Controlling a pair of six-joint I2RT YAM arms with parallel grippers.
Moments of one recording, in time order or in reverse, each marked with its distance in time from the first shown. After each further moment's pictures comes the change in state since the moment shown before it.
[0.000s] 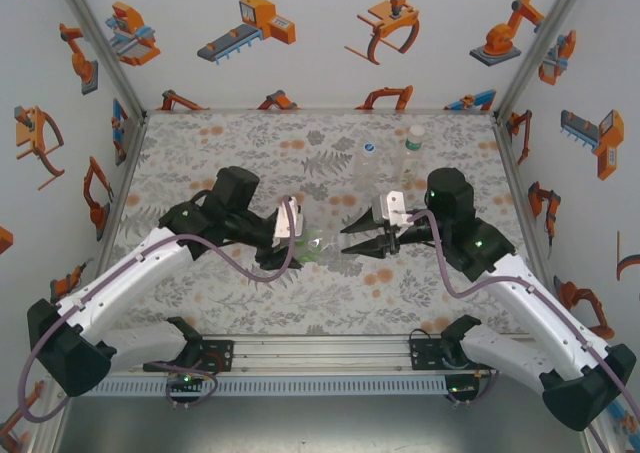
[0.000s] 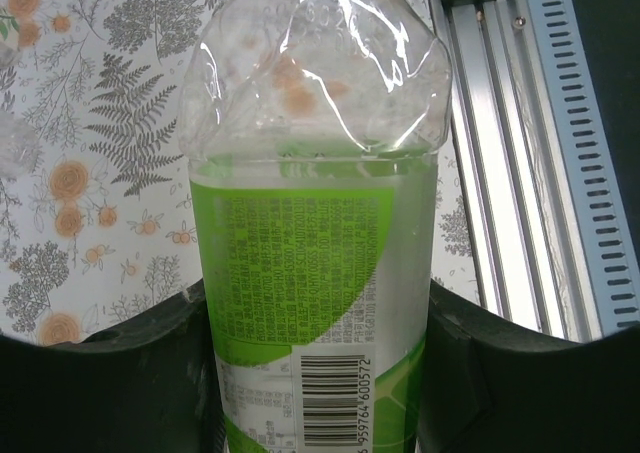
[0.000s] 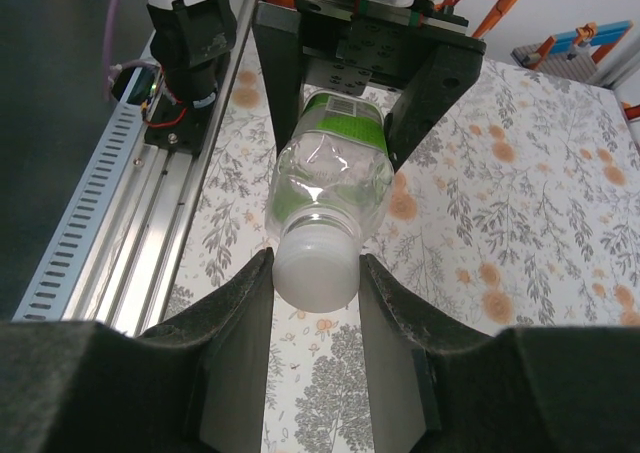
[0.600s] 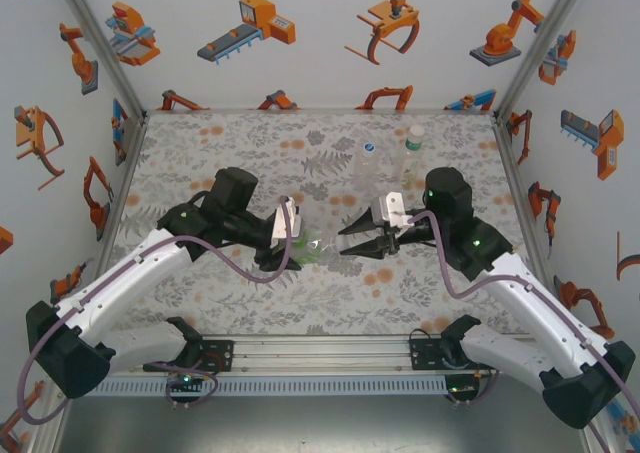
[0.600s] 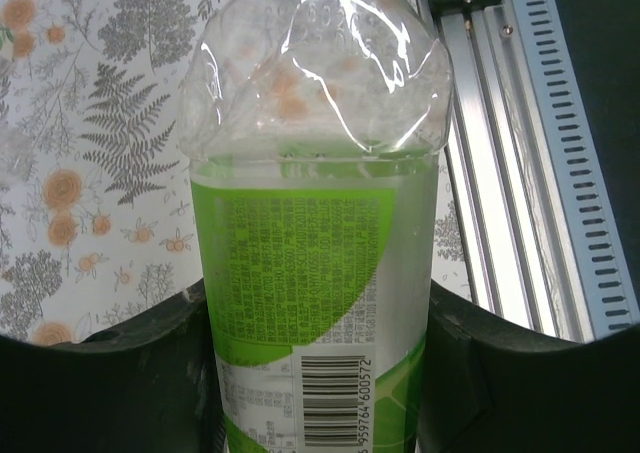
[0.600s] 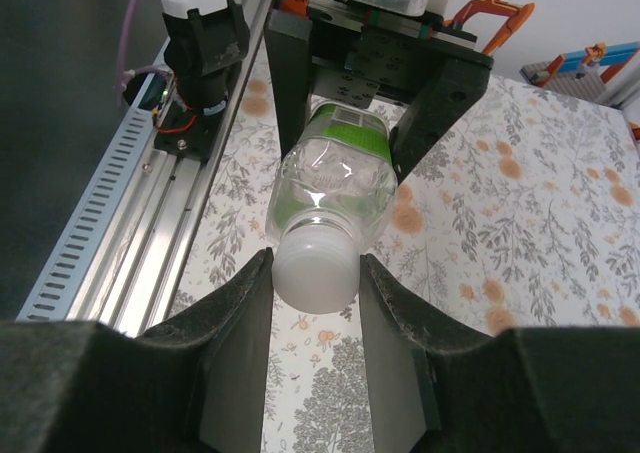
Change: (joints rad) left arm 0.005 -0.006 -0.008 0.001 0.027 -0.003; right arm 0.013 0.015 0.000 0.025 -0.029 0.001
